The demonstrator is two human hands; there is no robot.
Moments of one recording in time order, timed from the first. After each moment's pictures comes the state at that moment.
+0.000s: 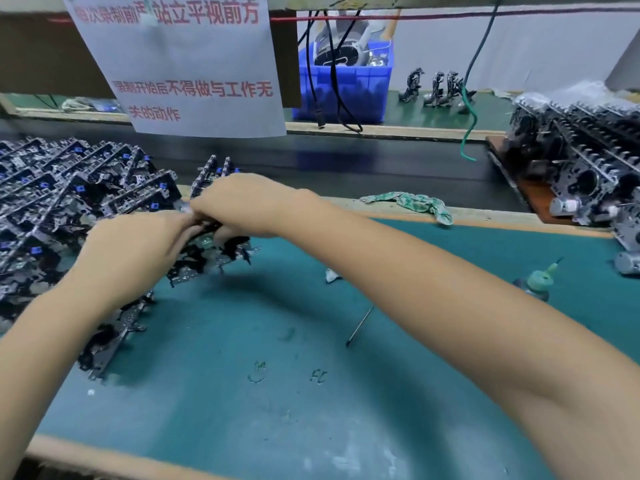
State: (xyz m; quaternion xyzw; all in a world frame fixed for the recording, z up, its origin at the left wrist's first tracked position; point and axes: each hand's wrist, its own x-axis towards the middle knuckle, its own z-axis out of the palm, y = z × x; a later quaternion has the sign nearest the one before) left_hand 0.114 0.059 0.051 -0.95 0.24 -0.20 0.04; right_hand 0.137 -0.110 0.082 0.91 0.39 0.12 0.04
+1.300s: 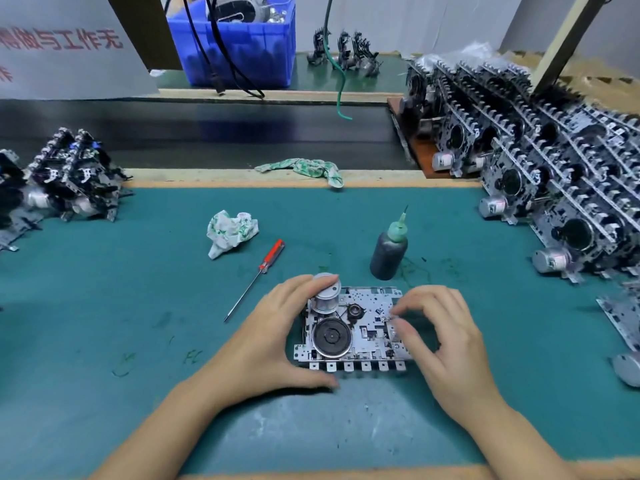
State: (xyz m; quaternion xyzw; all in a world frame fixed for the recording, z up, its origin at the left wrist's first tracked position) left_hand -0.016 -0.142 -0.043 -0.79 0.48 0.09 -0.37; right_hand -0.140 -0.342 -0.049 0.90 -0.06 0.29 -0.33
